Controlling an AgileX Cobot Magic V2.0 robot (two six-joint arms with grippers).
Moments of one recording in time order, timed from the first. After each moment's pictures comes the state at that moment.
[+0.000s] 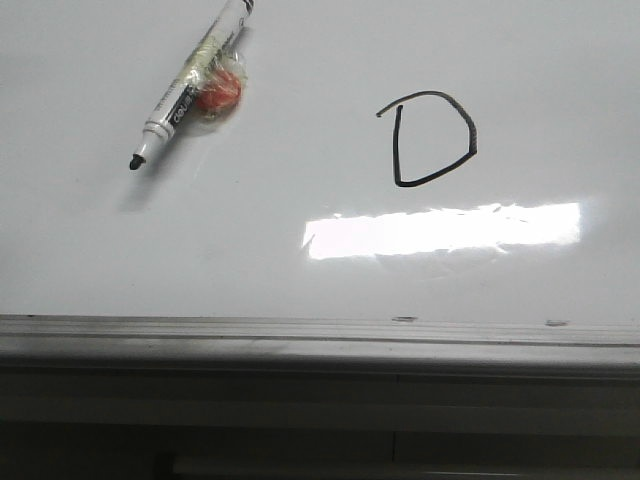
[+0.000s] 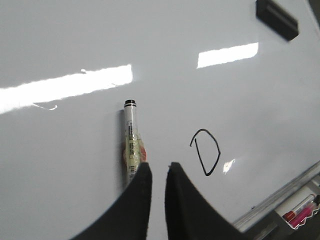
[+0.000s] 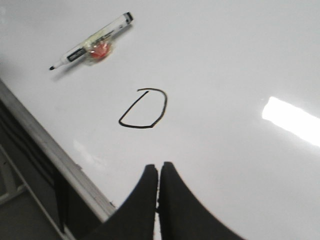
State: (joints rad) left arm -0.85 0.52 -0.60 0.40 0.35 -0.59; right arm 0.99 0.25 -0.52 -0.55 0.68 0.31
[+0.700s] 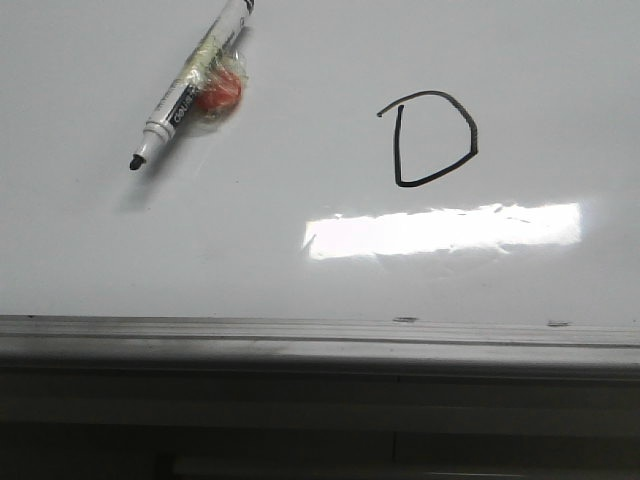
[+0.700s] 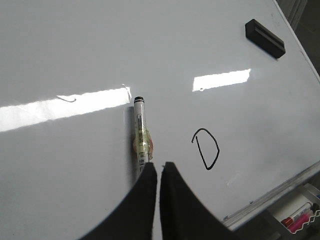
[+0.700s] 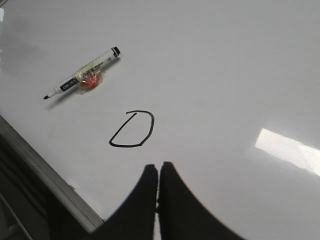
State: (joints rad) left arm -0.85 0.29 -0.49 0.40 0.38 -0.59; right arm 0.99 0.10 -0.46 -0.60 0.64 0.35
